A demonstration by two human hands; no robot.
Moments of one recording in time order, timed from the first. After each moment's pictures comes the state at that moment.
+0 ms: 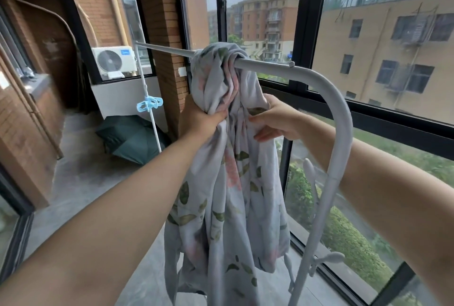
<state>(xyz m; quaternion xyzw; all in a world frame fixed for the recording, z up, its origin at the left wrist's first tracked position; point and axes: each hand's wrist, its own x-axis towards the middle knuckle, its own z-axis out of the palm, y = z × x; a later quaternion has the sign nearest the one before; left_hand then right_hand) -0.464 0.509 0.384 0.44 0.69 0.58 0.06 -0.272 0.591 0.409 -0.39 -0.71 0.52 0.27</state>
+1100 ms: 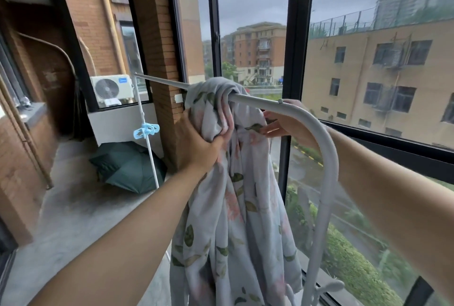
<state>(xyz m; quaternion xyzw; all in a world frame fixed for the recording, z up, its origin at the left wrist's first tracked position) -0.446 0.491 0.400 0.48 0.61 0.62 -0.09 -0.236 0.577 0.471 -0.36 -0.68 0.52 0.38</state>
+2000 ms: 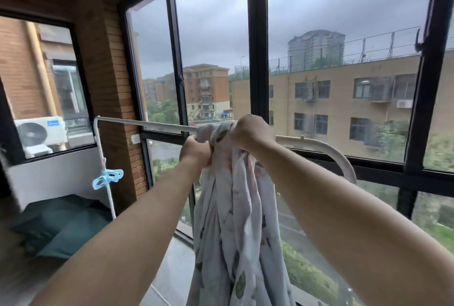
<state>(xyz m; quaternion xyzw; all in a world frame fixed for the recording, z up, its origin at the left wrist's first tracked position) -0.546 0.537 0.474 0.48 0.59 0.58 0.29 -0.392 0.488 0.537 -0.63 -0.69 -0.01 0.36</state>
